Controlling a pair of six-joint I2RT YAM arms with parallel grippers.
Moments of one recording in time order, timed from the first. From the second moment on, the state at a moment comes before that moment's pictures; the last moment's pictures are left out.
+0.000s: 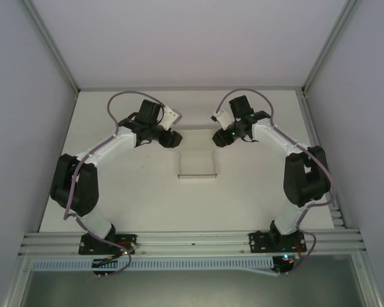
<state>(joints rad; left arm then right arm) -0.49 1.67 1.27 -0.48 0.29 0.16 0.38 1.74 1.34 -0.67 -0.33 -0.31</state>
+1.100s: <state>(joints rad) -0.62 1.63 1.19 -0.21 -0.02 -0.33 0.53 1.55 1.05 -0.24 0.03 0.24</state>
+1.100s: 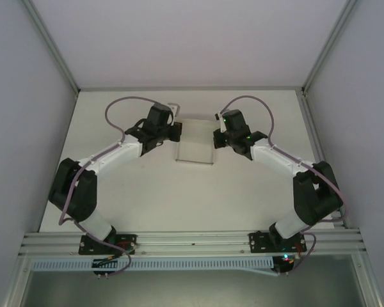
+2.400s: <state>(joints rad) -0.80 1.42 0.79 0.05 -0.11 -0.42 0.67 1.40 0.47 0.48 0.25 0.30</state>
